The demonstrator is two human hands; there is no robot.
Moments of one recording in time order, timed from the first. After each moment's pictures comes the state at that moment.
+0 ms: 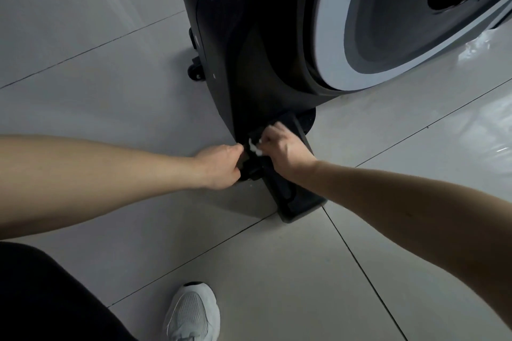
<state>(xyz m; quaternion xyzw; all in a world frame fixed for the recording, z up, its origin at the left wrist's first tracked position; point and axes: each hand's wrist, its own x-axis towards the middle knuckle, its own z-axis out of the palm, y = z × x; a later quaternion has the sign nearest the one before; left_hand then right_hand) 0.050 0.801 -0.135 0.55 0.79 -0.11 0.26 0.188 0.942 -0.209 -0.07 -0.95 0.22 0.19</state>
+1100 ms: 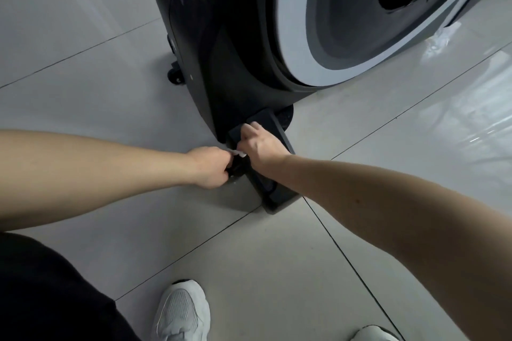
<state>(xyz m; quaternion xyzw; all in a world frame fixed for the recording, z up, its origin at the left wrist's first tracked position) 0.067 0.813 -0.135 0.59 0.74 -0.20 0.26 0.188 0.928 -0.191 -0.10 -0.97 0.18 0.08</state>
